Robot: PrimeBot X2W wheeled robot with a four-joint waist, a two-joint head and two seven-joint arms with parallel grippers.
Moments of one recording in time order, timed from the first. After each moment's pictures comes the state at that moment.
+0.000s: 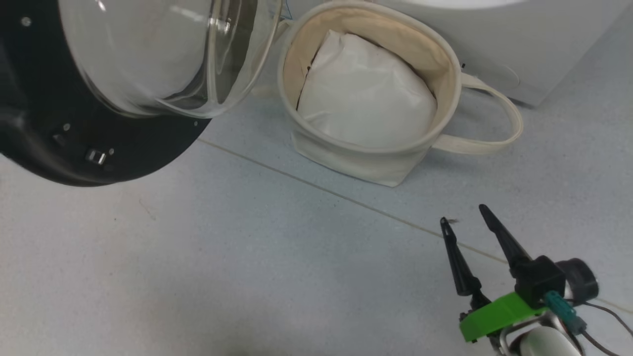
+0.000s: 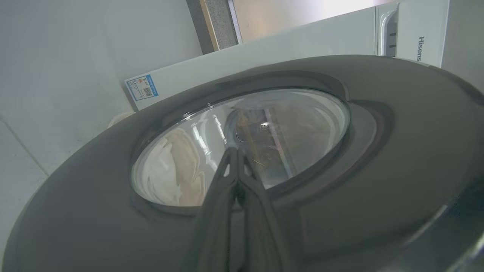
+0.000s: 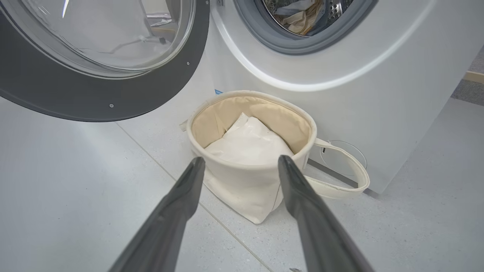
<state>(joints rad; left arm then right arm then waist) -0.95 0.40 0.37 0.86 -1.47 -0.12 0.91 -0.10 -0.23 0.28 0.12 0.12 0.13 -0.26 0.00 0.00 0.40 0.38</state>
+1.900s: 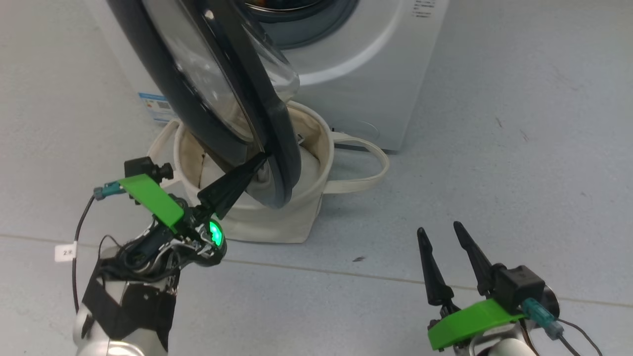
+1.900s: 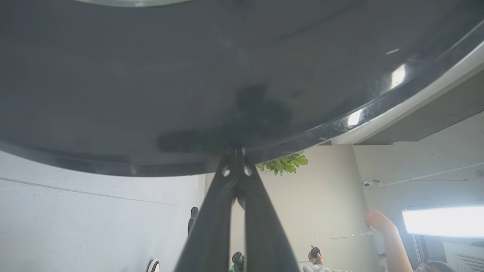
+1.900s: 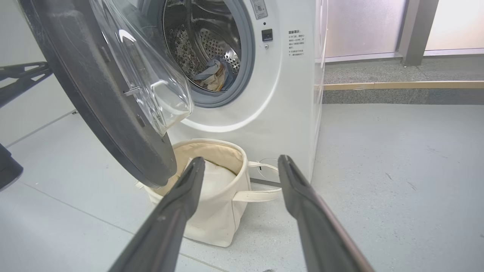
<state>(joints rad) -0.57 0.03 -0.04 0.53 -1.67 -0.12 0.81 -0.08 -0.06 0.27 0.19 0.21 0.13 -0.26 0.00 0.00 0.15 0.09</state>
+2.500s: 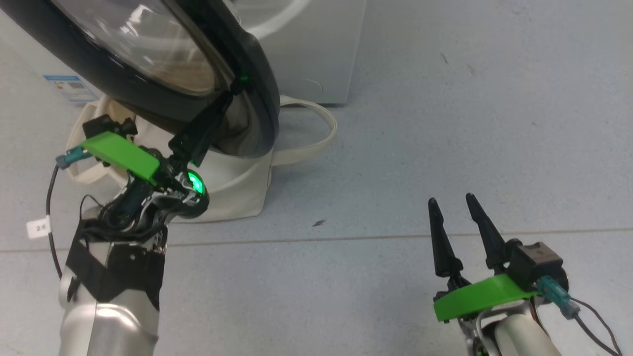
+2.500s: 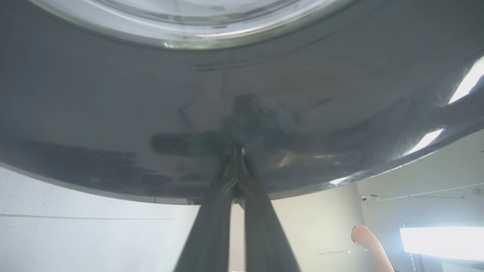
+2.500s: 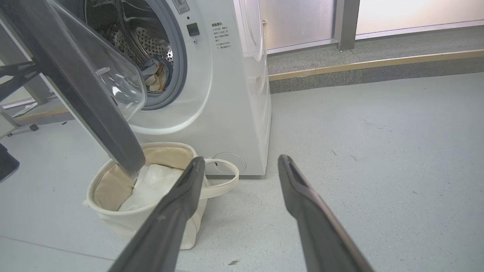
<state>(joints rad) -0.71 0.03 0.02 0.56 -1.65 -0.12 0.64 -0.14 -0.06 0.24 0.15 0.25 0.13 -0.26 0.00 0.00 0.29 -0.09</state>
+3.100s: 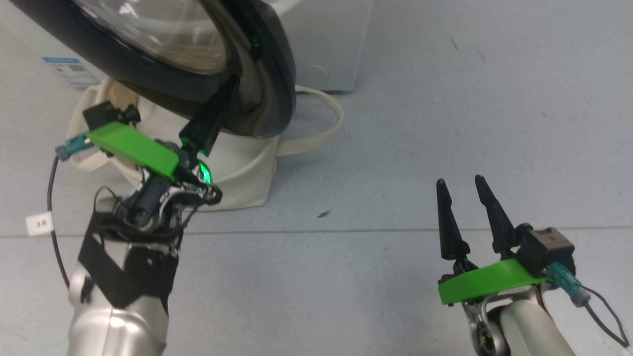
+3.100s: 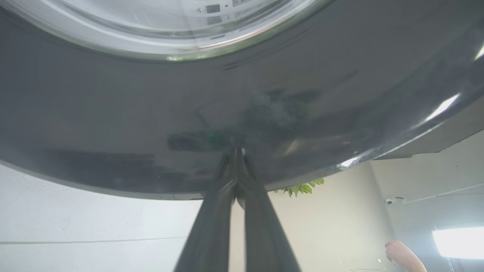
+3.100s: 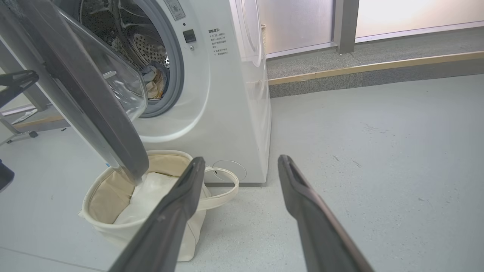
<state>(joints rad) -0.72 0.03 -0.06 0.47 -1.57 -0.12 0.50 -0.18 -0.06 0.21 0.14 0.26 0.13 -0.26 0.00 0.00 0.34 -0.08</state>
